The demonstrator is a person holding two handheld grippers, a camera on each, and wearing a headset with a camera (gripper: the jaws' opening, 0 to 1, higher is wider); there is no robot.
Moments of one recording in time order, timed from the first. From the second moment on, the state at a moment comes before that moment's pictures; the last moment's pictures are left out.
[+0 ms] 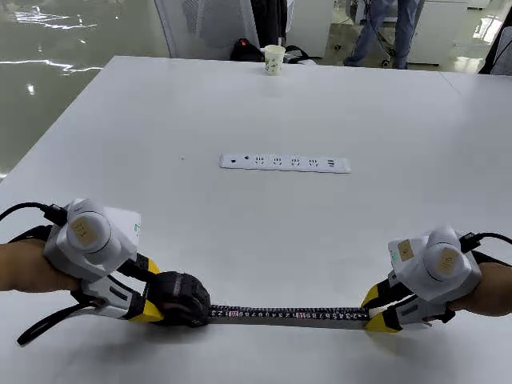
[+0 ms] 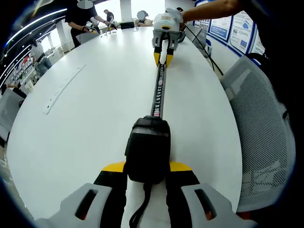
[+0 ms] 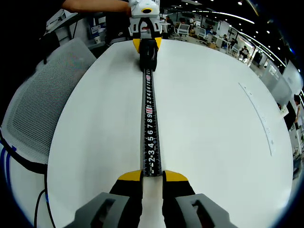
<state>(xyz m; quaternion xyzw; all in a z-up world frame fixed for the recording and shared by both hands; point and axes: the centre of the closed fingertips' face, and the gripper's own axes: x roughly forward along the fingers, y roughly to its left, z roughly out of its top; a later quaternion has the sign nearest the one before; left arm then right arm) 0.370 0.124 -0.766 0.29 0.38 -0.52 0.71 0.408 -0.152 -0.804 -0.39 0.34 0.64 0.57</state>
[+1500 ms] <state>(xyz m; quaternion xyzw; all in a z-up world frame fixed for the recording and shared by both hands) 0.353 0.142 -0.763 0.25 0.39 -0.46 0.76 0.396 -0.166 -0.791 -0.37 0.32 0.60 0.63</state>
